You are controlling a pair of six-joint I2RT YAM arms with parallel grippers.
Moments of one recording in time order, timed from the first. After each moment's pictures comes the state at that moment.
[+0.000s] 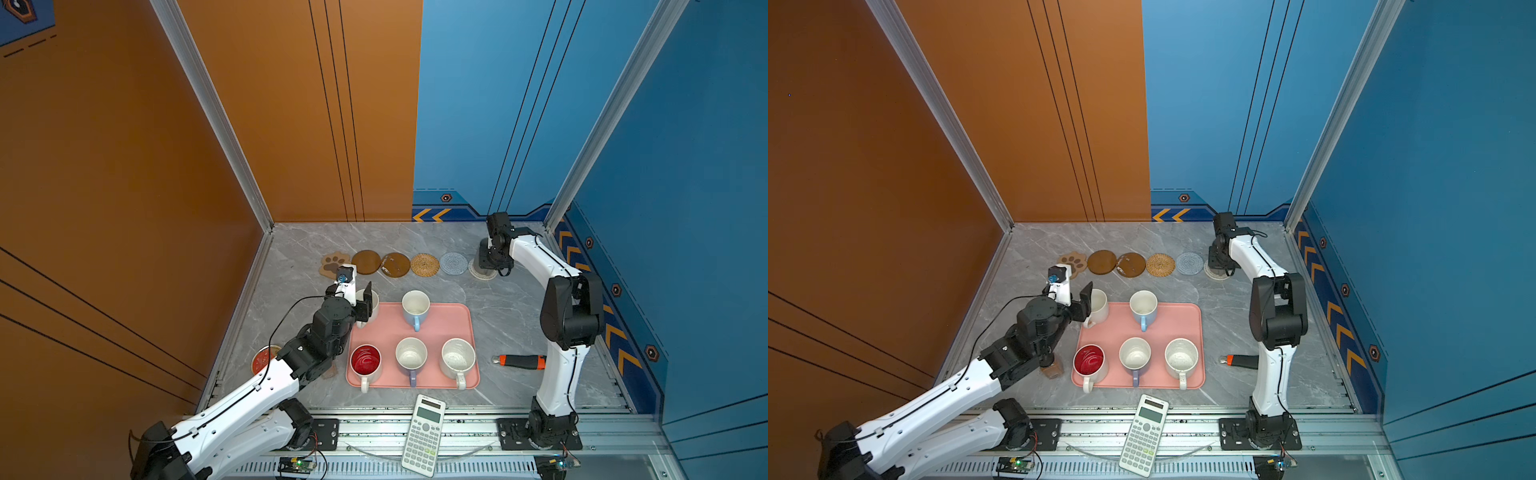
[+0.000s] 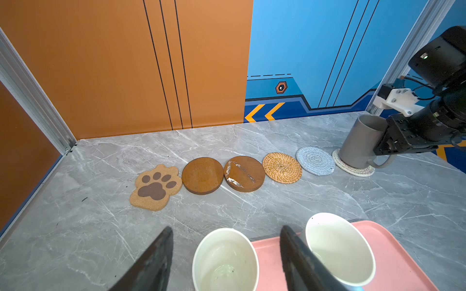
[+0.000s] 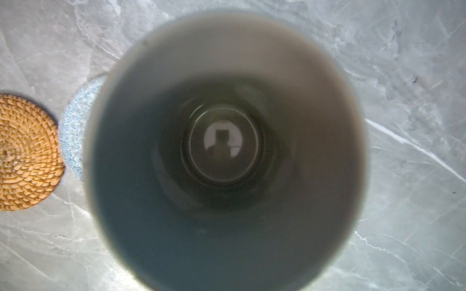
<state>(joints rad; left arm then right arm) -0.71 0.88 0.62 0.02 -0.52 -0.18 0.14 2.03 1.68 -0.82 0.13 0.22</state>
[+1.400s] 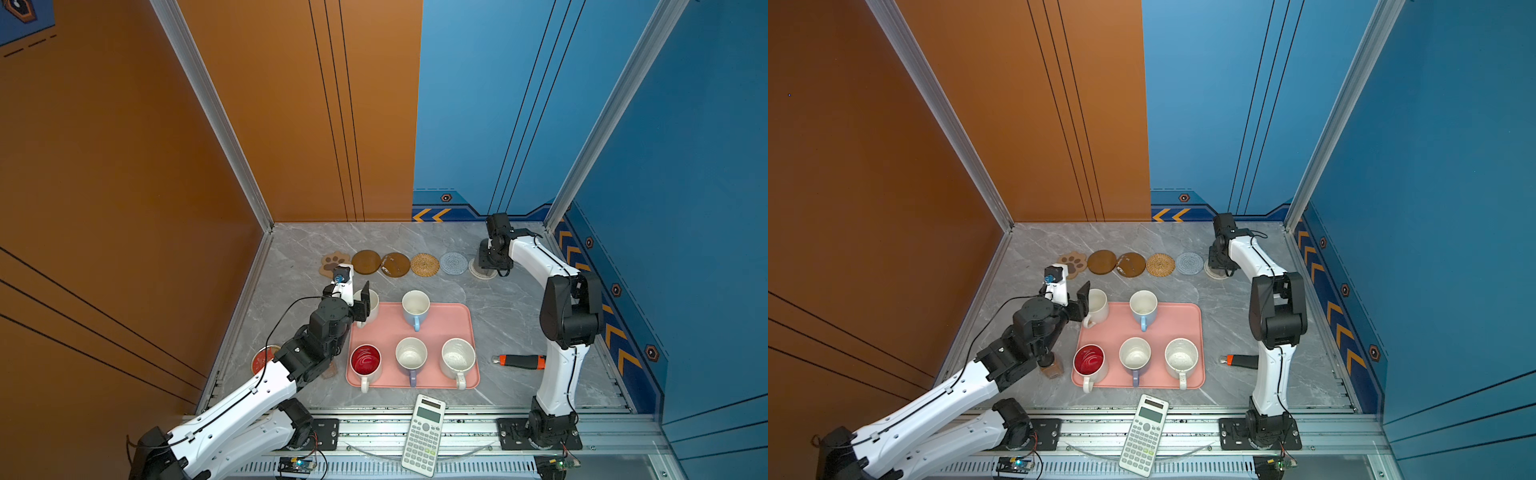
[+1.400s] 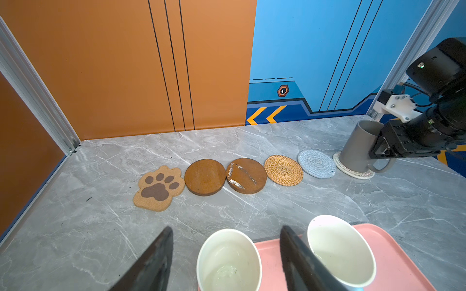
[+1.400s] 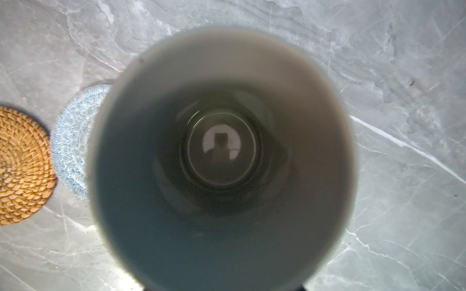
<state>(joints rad) -0.71 0.85 0.62 0.00 -0.52 -0.18 0.13 2.03 1.67 -0.79 0.15 0.24</state>
